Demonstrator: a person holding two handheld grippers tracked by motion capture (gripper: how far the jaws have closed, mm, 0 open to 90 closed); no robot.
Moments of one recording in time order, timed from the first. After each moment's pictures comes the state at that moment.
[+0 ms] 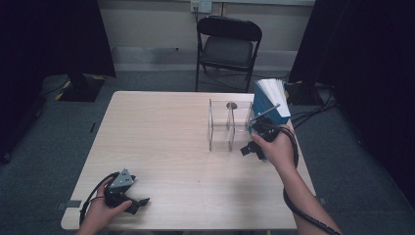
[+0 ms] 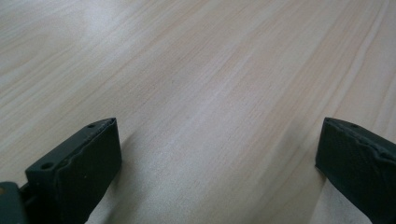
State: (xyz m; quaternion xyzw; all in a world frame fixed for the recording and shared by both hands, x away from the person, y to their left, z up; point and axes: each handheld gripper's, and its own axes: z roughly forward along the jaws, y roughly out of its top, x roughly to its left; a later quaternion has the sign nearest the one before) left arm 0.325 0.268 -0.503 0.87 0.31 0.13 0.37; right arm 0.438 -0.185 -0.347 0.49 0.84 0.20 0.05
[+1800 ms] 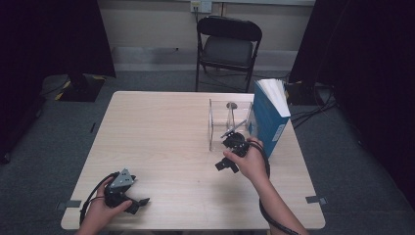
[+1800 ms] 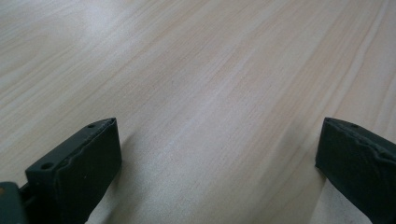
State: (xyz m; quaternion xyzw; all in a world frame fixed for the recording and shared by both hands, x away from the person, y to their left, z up) left arm 0.326 0.269 -0.503 0.87 0.30 0.13 0.36; right arm 0.427 -0.118 -0.399 0.41 0.89 0.21 0.02
